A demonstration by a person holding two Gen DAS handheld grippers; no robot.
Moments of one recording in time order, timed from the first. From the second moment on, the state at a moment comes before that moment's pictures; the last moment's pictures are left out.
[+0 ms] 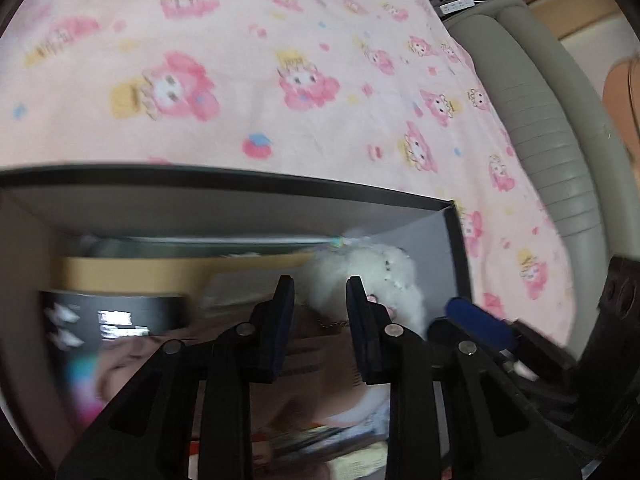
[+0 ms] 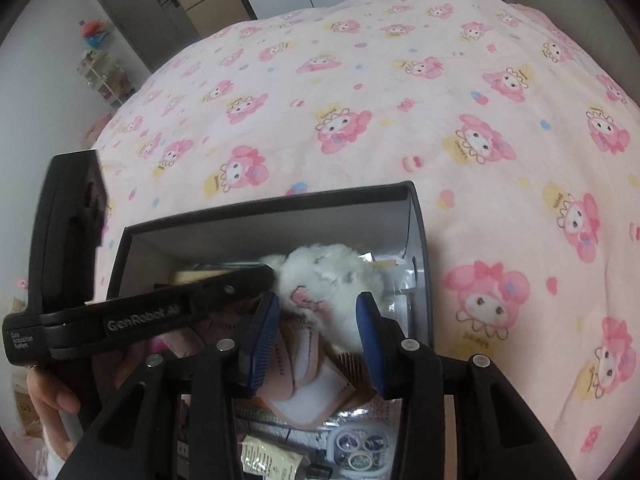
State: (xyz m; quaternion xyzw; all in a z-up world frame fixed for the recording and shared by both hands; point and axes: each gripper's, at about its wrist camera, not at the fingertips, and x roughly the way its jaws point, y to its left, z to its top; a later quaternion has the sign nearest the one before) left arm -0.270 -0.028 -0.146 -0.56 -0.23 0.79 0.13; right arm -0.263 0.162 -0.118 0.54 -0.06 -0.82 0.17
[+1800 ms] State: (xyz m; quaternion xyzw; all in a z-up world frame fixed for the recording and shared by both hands) left arm -0.133 -0.026 0.013 -0.35 -0.09 0.93 0.05; right arm -0.138 0.171 0.013 0.38 0.00 -0.92 0.04
